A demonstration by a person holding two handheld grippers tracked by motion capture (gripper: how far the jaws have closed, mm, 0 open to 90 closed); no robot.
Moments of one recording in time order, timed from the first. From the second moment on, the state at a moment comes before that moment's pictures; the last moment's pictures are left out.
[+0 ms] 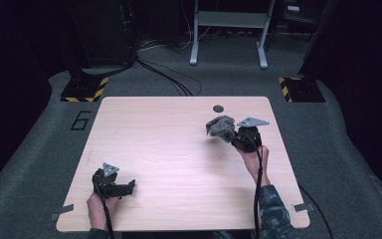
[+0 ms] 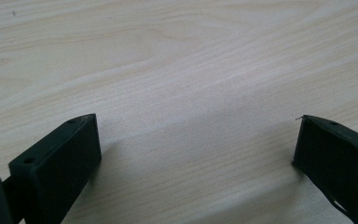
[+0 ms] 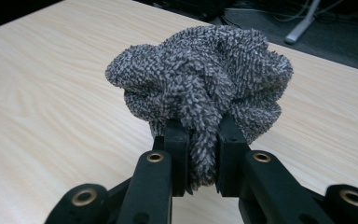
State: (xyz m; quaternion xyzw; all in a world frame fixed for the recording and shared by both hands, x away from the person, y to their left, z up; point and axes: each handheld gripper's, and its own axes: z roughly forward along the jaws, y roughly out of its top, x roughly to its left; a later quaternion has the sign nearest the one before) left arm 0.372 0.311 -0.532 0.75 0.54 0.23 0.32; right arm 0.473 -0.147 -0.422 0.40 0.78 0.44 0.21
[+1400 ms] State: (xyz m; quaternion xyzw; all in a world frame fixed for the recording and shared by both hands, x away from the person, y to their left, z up) left arm 0.374 0.311 -0.530 0.75 0.54 0.23 0.31; right arm 0.398 -0.086 -0.470 0.32 0.84 0.43 0.09
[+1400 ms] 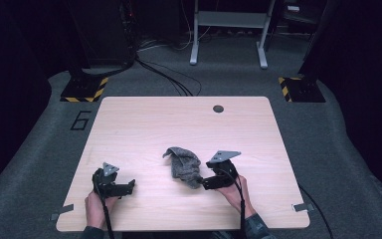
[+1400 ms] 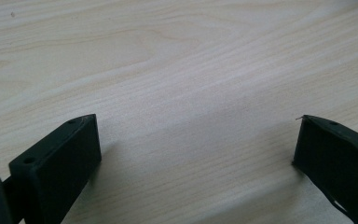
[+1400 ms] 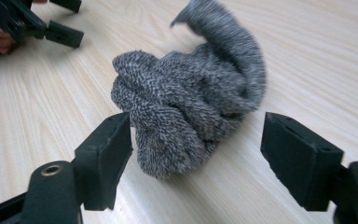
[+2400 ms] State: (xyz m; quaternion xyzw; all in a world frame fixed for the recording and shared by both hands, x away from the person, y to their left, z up) left arm 0.409 0.170 -0.515 0.84 0.38 0.10 0.38; right arm 0.406 -0.055 -0.486 0.32 0.86 0.40 0.06
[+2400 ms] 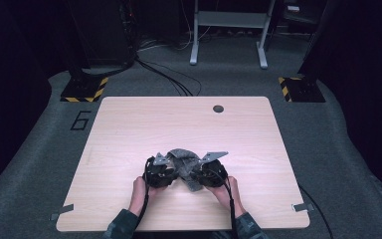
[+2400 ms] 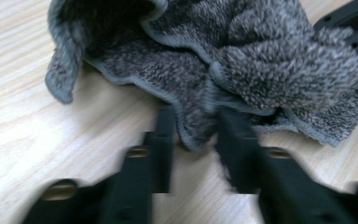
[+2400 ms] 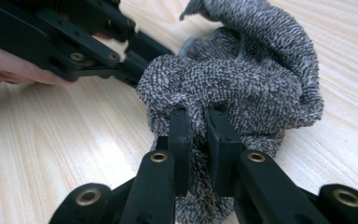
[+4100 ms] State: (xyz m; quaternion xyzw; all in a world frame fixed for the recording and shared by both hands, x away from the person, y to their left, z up) left arm 0.368 0.205 -0.505 0.83 0.40 0.03 0.39; right arm 0.418 -0.133 -0.487 0.45 0.82 0.34 0.10
